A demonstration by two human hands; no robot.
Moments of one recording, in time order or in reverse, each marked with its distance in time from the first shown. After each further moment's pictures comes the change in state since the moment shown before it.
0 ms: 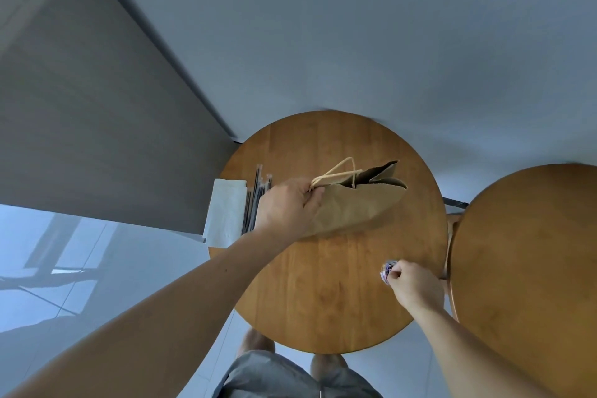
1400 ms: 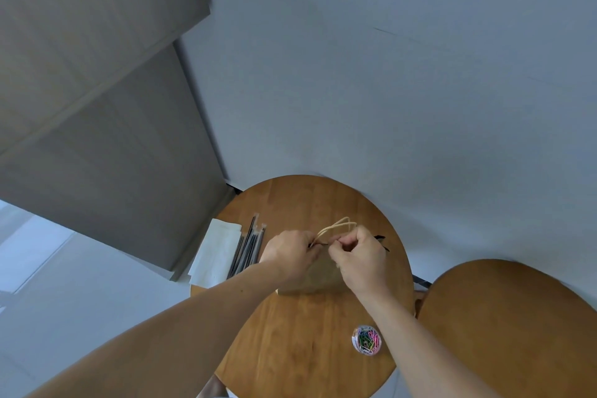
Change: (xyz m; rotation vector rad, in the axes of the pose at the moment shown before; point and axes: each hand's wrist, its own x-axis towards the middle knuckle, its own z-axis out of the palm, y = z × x) left_hand 0.015 -0.007 -0.012 0.008 -0.216 0.011; right_hand -0.043 -0.160 -0.144 0.732 0.306 -0.449
